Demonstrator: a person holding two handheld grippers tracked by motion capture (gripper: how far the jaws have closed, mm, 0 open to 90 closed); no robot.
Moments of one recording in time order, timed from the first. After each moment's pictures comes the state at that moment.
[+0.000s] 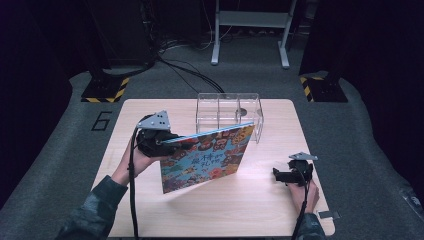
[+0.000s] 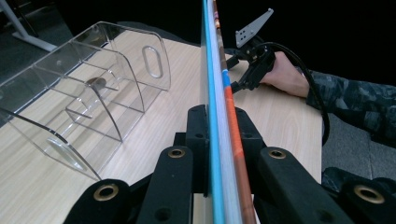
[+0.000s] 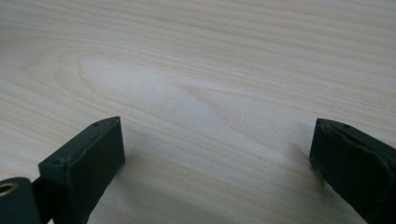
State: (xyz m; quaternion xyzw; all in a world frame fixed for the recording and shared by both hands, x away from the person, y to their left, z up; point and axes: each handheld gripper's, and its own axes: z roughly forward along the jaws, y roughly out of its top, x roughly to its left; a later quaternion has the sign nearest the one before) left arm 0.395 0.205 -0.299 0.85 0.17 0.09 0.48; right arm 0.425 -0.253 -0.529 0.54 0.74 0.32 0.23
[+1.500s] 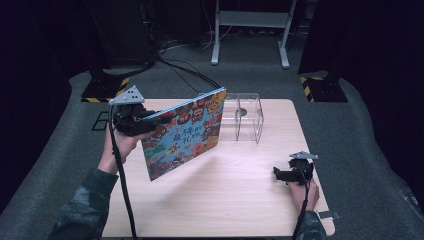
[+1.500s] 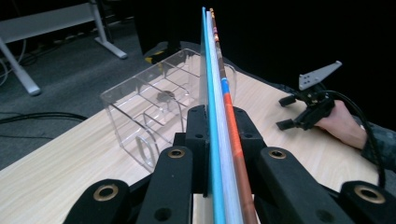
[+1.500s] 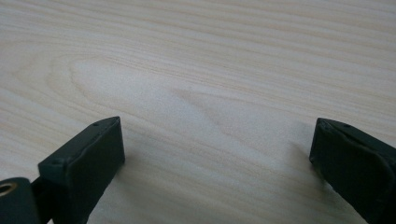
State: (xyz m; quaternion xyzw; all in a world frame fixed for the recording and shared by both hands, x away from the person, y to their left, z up) left arm 0.415 0.251 -0.266 0.80 0.29 0.16 0.51; right arm 0.429 -0.256 -0.529 0.54 0.74 0.32 0.23
